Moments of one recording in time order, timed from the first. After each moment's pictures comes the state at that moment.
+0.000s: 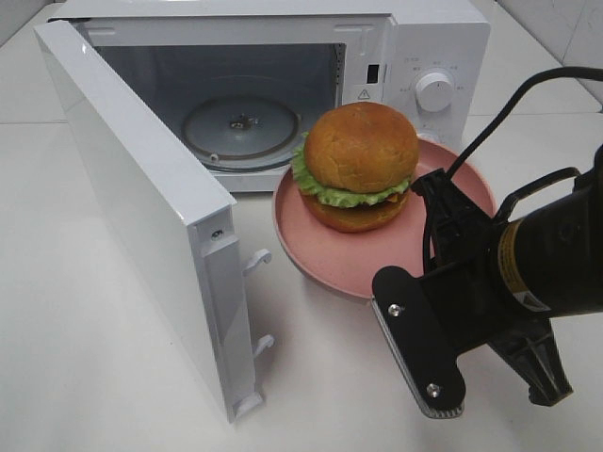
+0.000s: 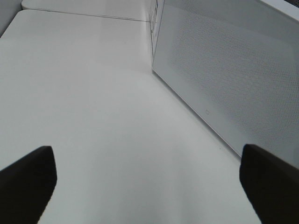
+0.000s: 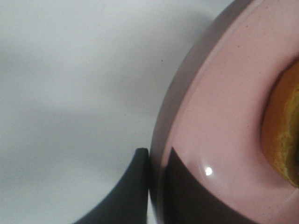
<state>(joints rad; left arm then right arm) 0.04 0.00 -0.52 -0.16 1.08 0.02 0.87 1.37 -0.61 -0.74 0.46 -0.62</state>
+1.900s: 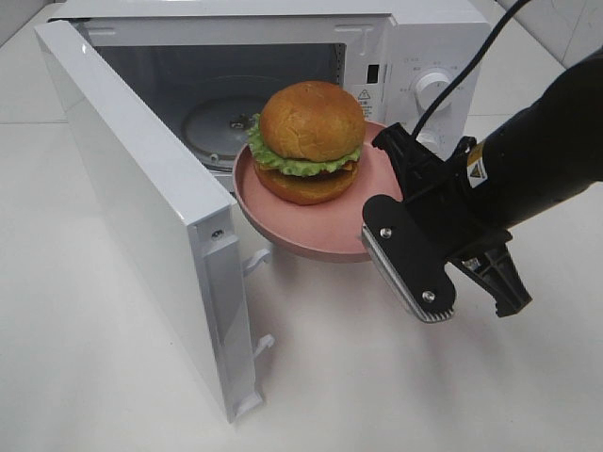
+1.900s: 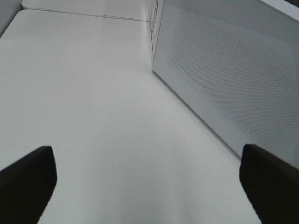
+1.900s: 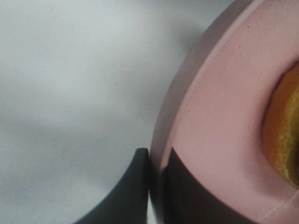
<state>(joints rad) 0.04 0.00 -0.52 -0.16 1.08 0.02 0.61 1.52 -0.80 -0.14 0.35 -1.52</state>
